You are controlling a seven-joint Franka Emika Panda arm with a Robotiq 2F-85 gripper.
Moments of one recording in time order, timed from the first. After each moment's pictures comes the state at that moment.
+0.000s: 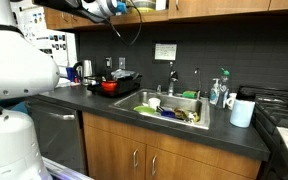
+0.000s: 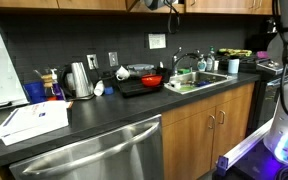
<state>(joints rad) -2.11 -0.40 1.99 -1.55 0.08 3.46 0.24</state>
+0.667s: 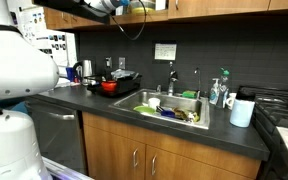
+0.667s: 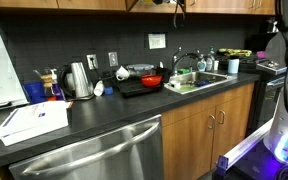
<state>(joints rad) -2.03 -0.38 1.84 -1.56 0.09 3.46 0.24</state>
